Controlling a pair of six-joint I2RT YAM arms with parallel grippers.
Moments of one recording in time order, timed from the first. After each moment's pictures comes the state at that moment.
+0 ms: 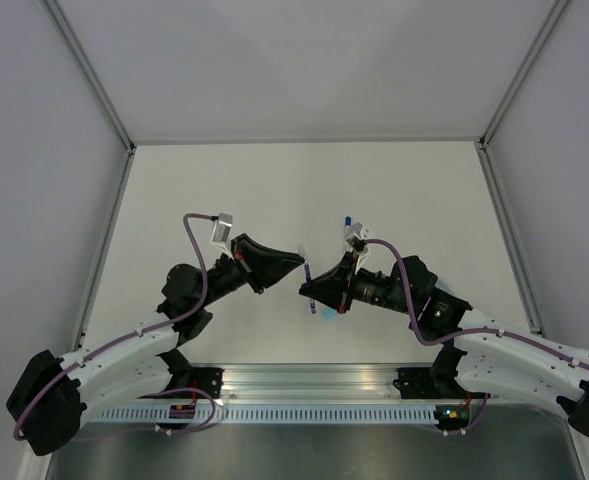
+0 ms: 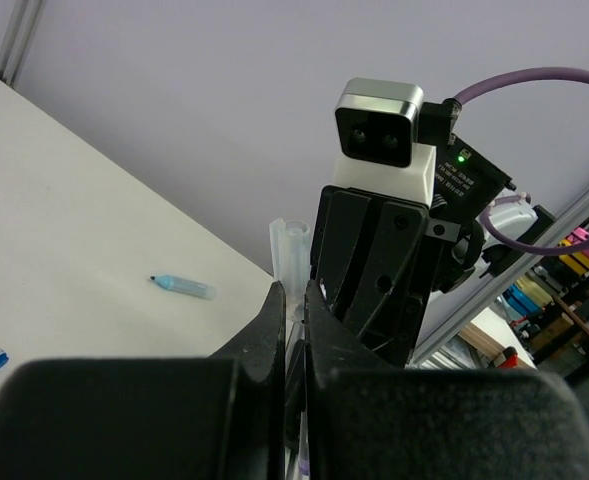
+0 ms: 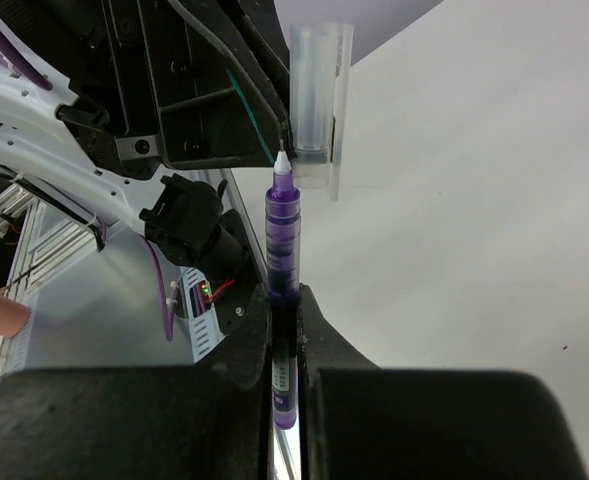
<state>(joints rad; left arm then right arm) -0.75 0.90 0.39 0.89 0.38 -0.79 0.96 0.87 0.57 0.27 -0.28 0.48</state>
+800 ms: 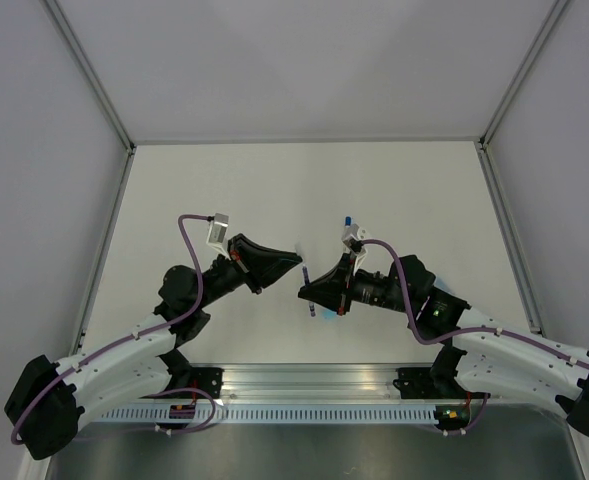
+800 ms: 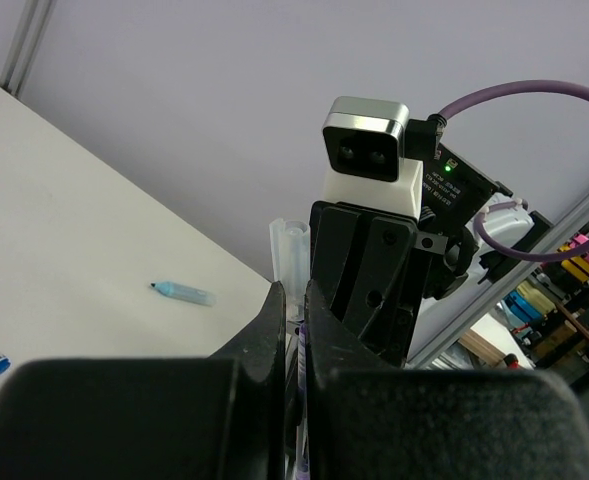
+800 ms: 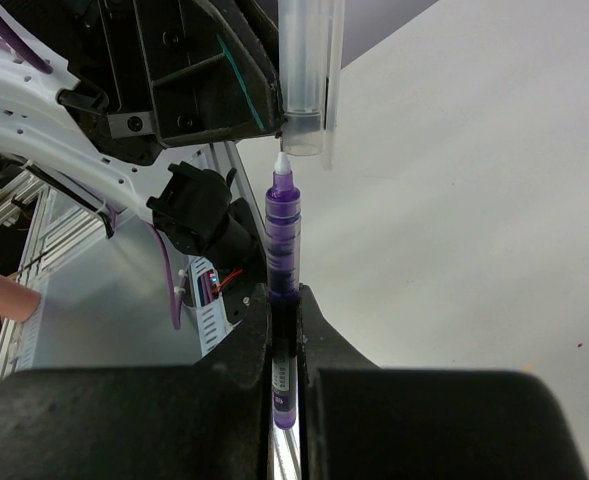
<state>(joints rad) -0.75 0.86 0.39 0.87 0.37 -0.79 0.96 0.88 0.57 0.27 -0.32 0.48</state>
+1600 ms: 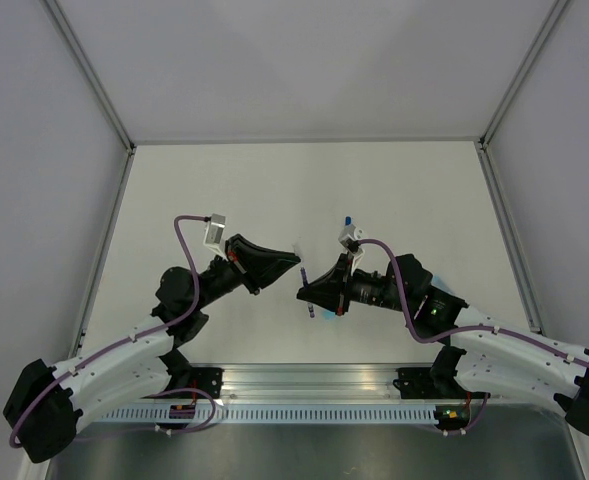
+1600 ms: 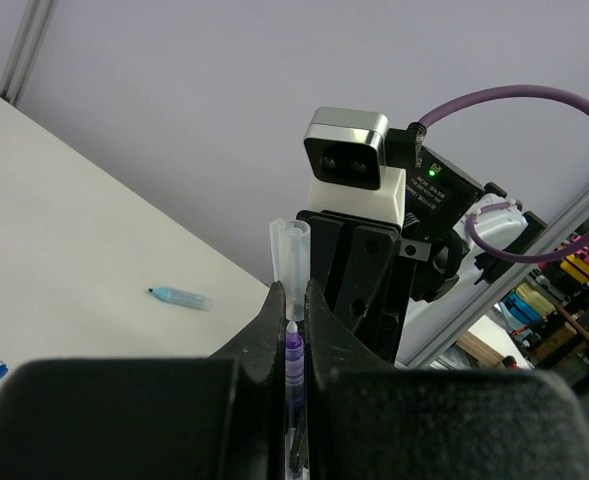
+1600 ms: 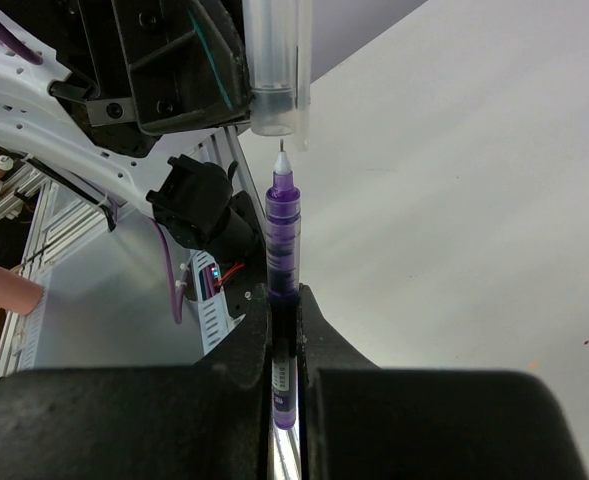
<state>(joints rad) -0.75 0.84 0.39 0.86 0.36 -0.79 0.96 0.90 0.57 0.27 -0.33 0.48</state>
